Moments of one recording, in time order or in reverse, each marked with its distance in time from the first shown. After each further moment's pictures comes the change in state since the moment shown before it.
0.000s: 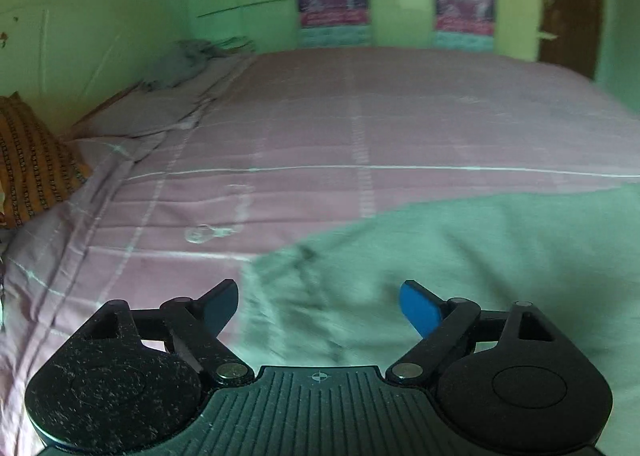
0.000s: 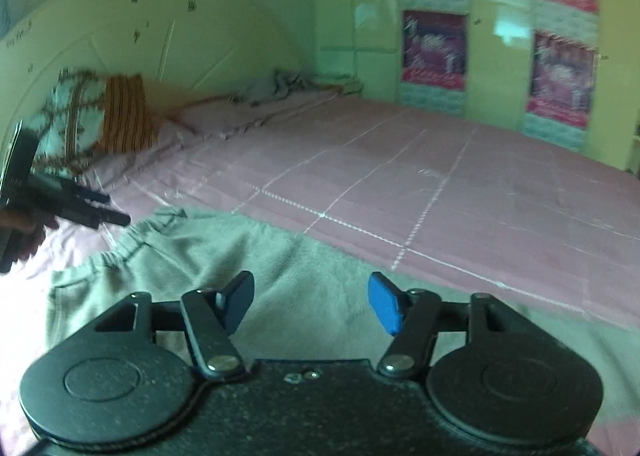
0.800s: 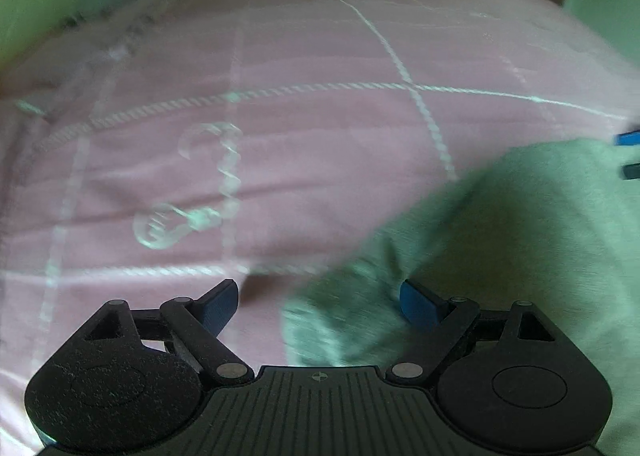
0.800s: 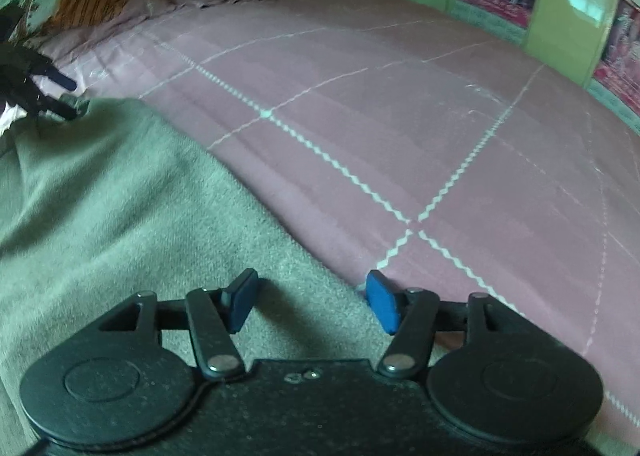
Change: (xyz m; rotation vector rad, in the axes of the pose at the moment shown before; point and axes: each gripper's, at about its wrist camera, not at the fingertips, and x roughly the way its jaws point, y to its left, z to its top) left arm 0.144 0.049 0.016 0.104 0.237 -0.245; right arm 0.214 -0.078 -0.006 -0.197 0.302 0.044
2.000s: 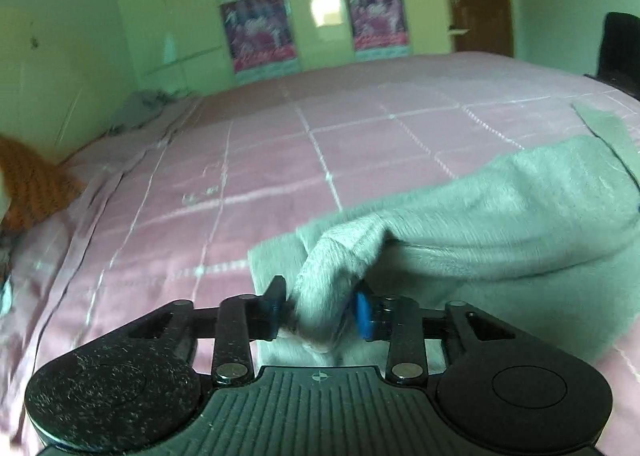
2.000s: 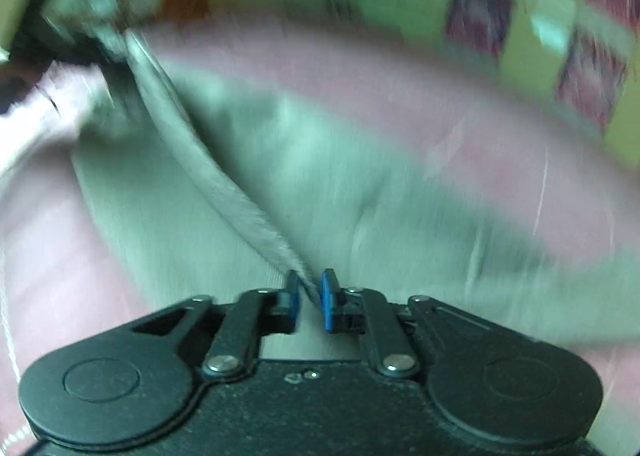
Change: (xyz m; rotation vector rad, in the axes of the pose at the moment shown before) left arm -0.178 -0.103 -0.246 0.176 -0.458 0.184; right arm -0.166 0.209 -0.182 0.031 -0.098 -0.114
